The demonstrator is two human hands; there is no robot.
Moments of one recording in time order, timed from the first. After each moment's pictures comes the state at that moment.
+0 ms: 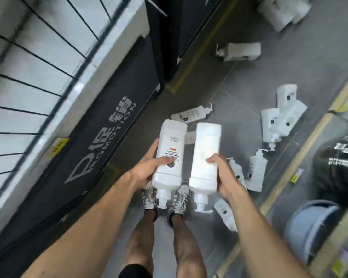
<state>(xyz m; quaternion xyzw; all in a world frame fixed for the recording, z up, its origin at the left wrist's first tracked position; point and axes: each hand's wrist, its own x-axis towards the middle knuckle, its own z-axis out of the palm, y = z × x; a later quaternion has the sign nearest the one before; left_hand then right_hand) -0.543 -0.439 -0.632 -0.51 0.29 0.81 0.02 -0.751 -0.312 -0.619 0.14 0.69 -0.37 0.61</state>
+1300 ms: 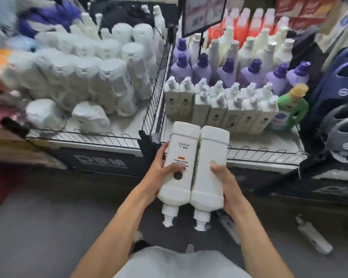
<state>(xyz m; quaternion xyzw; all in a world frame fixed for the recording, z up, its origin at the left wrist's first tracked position) -0.296 -0.194 -0.138 -0.56 0.19 0.55 -0.59 -0.482 -0.287 -0.146 -0.36 0.37 -0.24 0.82</state>
